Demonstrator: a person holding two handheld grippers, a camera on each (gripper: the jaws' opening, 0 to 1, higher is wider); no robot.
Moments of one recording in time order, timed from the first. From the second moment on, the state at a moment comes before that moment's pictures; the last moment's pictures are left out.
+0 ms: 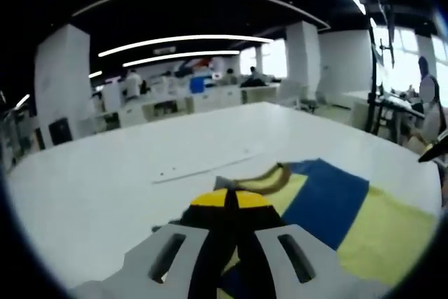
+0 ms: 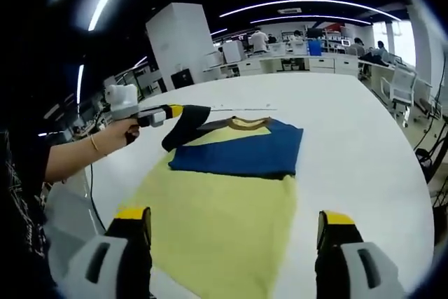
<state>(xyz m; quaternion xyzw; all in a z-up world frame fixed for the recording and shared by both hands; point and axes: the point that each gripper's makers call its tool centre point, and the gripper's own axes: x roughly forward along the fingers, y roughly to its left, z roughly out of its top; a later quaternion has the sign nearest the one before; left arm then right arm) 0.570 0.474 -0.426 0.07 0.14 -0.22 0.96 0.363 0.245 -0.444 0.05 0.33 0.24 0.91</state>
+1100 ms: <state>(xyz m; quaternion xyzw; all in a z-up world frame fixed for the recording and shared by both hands) 0.506 0.389 -0.482 0.18 0.17 -0.36 0.90 0.357 0.248 -0.454 0.05 0.35 0.25 0.90</state>
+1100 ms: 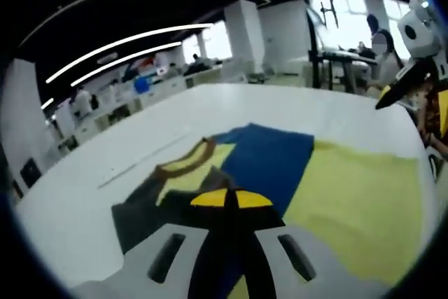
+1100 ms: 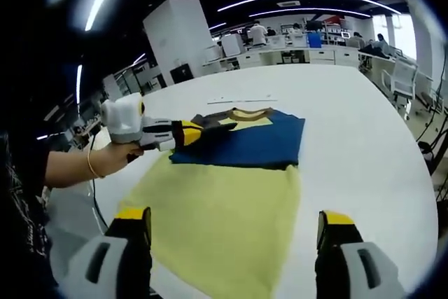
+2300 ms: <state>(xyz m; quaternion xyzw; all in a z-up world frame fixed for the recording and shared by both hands) 0.518 0.432 -0.493 0.15 0.21 -0.32 0.91 0.362 0.256 -0.437 0.05 0.32 0.27 0.91</state>
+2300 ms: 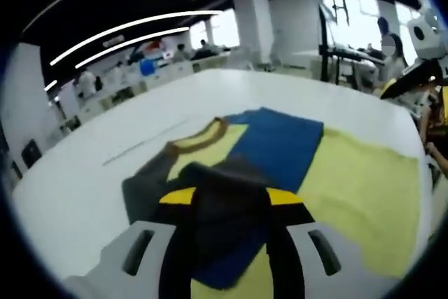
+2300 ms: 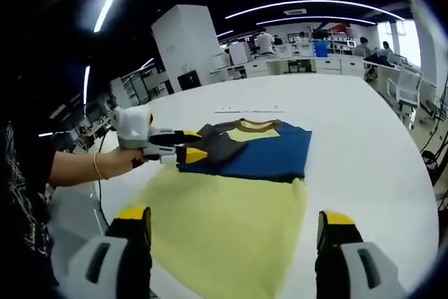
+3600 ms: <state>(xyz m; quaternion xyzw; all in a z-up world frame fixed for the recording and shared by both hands) 0.538 0.457 -0.523 0.02 0.32 -0.20 0.93 0.354 0.251 -0.445 0.06 0.33 0.25 0.91</state>
